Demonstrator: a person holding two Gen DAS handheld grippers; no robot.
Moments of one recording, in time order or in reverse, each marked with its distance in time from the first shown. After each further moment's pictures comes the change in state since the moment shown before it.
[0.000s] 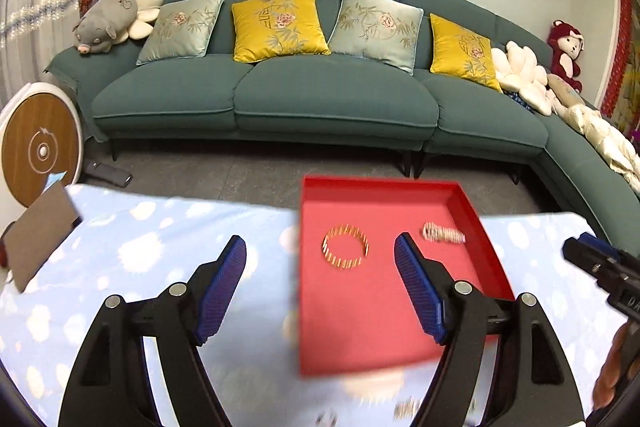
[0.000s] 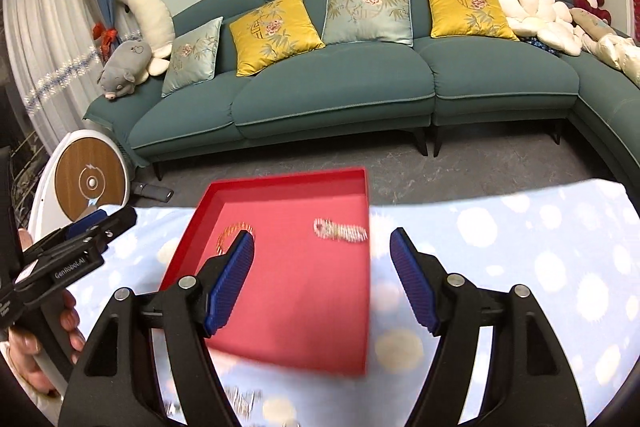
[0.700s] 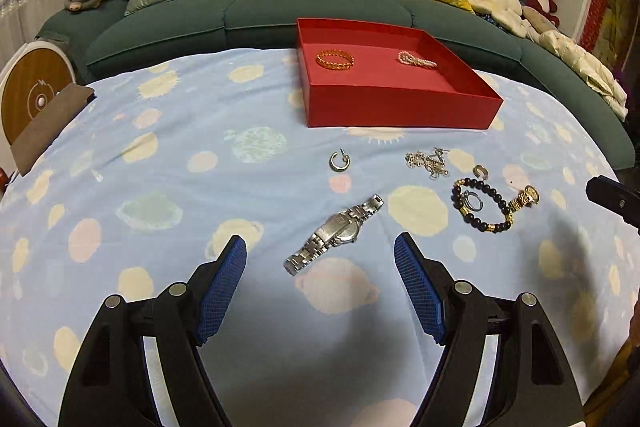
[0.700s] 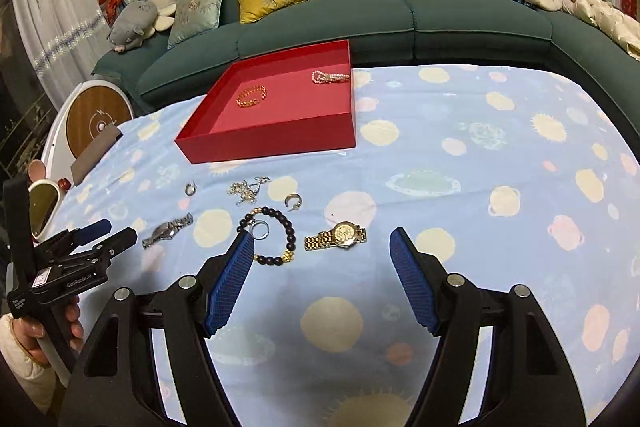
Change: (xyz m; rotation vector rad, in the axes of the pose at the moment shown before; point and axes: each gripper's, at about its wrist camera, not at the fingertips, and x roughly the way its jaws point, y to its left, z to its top) left arm -0.060 0.013 -0.180 0.083 0.183 -0.055; right arm -0.100 0.003 -0.164 -0.005 0.125 -0.033
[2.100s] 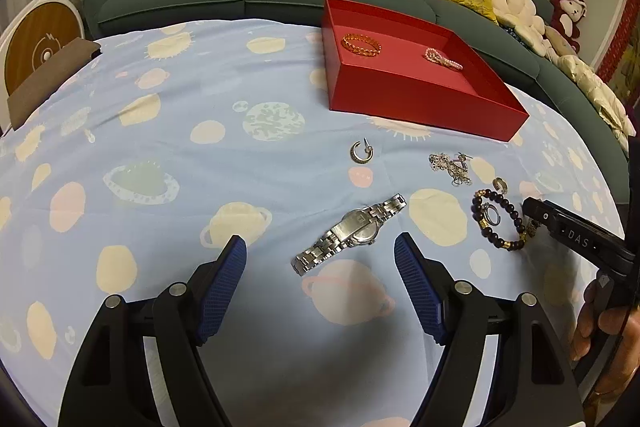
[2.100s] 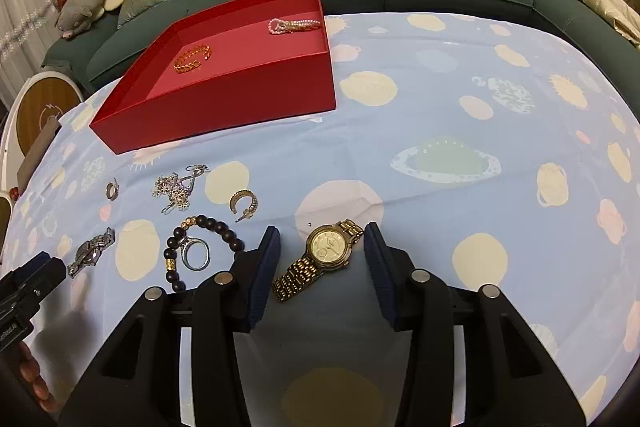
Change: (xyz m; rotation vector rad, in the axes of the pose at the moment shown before) left arm 0.018 0.019 0.002 -0.135 0.050 -0.012; right arm 0.095 0.001 -0.001 0.065 0.112 -0.138
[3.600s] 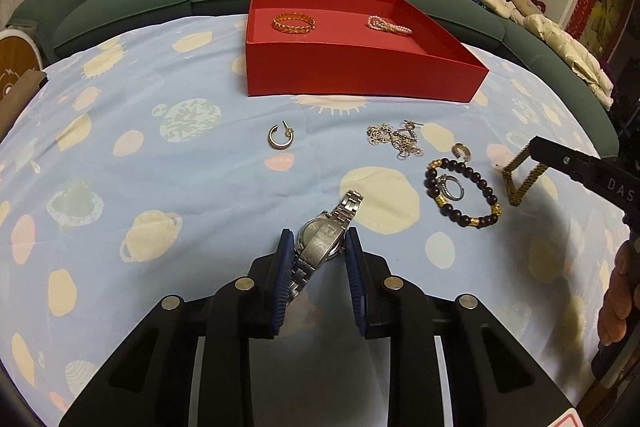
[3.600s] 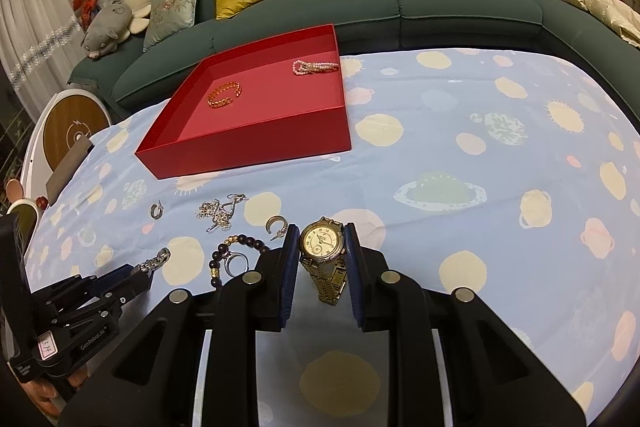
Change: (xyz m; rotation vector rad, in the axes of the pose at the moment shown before) left arm 0.018 -0.042 -0.001 0.132 0.049 -0.093; right arm -0.042 -0.005 0.006 0.000 -0.090 0.102
